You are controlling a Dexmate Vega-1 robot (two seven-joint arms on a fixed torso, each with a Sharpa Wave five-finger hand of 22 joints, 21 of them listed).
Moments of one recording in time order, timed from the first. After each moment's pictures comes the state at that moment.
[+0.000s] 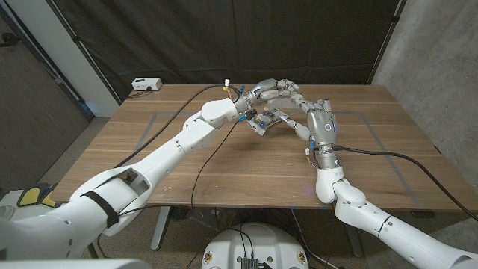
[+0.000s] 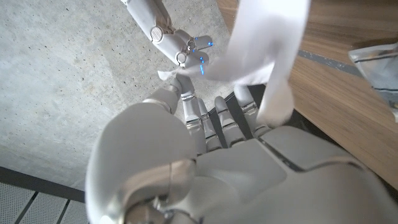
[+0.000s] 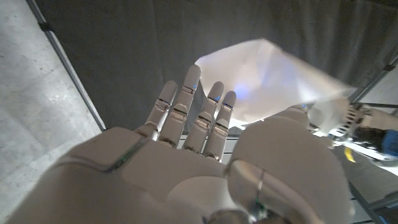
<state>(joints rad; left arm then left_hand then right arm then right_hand) 0.47 0.35 0.72 -1.33 -0.37 -0.23 -0.37 1.07 0.15 0.50 -0.09 0.18 0.75 0.09 0.64 0.86 0.13 -0.12 0.86 0.54 0.20 -0.04 0.24 0.64 -0.17 0.10 1.55 0.28 -1.01 -0.66 -0.65 -1.66 -0.73 -0.25 -1.06 0.75 0.05 -0.27 0.12 0.40 0.69 -0.15 0.22 0.20 0.70 -0.14 0.23 0.52 0.58 -0.05 0.52 0.68 -0.04 0.02 1.36 0.19</state>
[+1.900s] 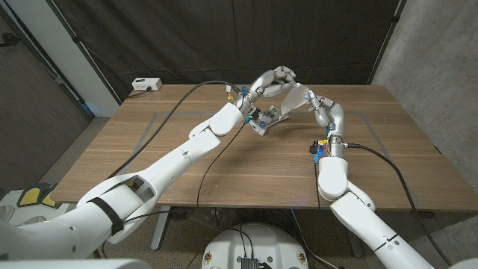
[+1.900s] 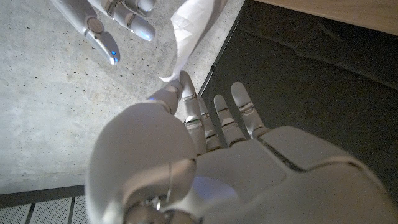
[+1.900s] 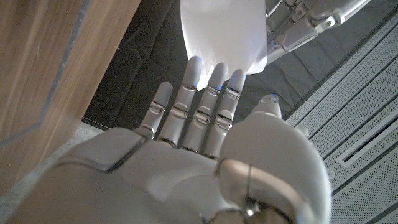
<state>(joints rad) 0.49 0.31 0.74 -1.27 0.07 -0.51 0.07 1.07 0.15 0.53 -0.08 0.18 0.73 0.08 0.64 0.92 0.13 -0.13 0.91 0.59 0.22 -0.04 0.25 0.66 -0.15 0.04 1.54 0.26 -1.25 -0.45 -0.34 -1.97 -0.02 0.10 -0.72 0.85 0.13 -0.13 -0.02 0.24 0.98 -0.07 0.27 0.20 0.88 -0.07 0.45 0.67 0.66 -0.06 0.80 0.97 -0.13 0.09 1.50 0.26</state>
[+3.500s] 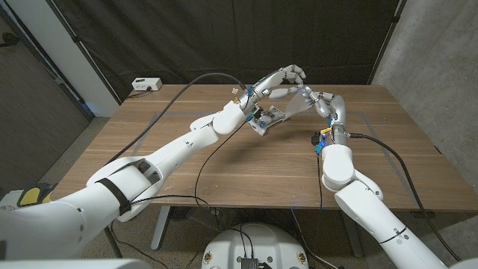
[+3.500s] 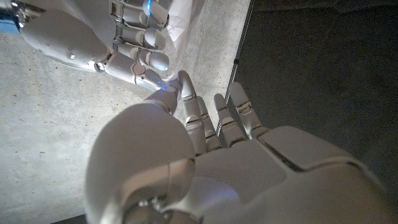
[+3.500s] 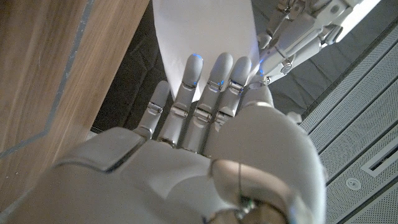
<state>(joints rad) 0.37 0.28 0.80 -1.06 0.35 -0.78 0.24 1.05 0.14 0.54 -0.09 0.18 0.73 0.08 0.68 0.87 0.13 -0.13 0.91 0.58 0.23 -0.04 0.25 0.65 -0.12 0.01 1.53 0.19 -1.22 -0.46 -0.32 -2.09 0.07 -0.07 -0.69 1.03 0.11 -0.01 -0.16 0.21 1.17 -0.04 0.31 0.23 1.05 -0.08 0.57 0.70 0.73 -0.07 0.93 0.95 -0.14 0.12 1.57 0.39</state>
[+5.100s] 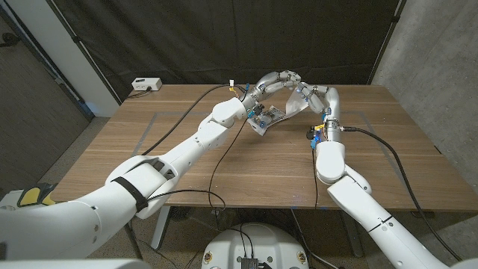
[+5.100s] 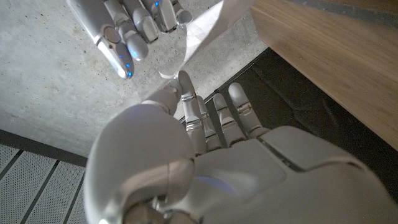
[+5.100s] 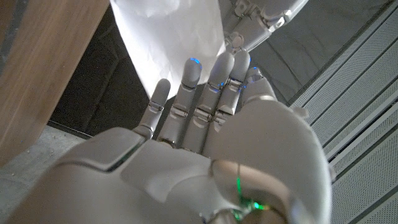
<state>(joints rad) 0.38 0.14 0.71 -0.94 -0.36 -0.52 -0.35 1.05 0.15 0.54 -0.09 0.18 0.73 0.08 0.68 0.87 0.14 -0.14 0.91 0.59 0.24 -0.04 0.24 0.65 -0.13 0.00 1.53 0.19 -1.14 -0.44 -0.35 -1.95 -0.05 0.06 -0.68 1.00 0.05 0.11 -0.11 0.30 1.21 -0.02 0.31 0.27 1.04 -0.09 0.66 0.78 0.71 -0.07 1.03 1.05 -0.12 0.11 1.55 0.56</state>
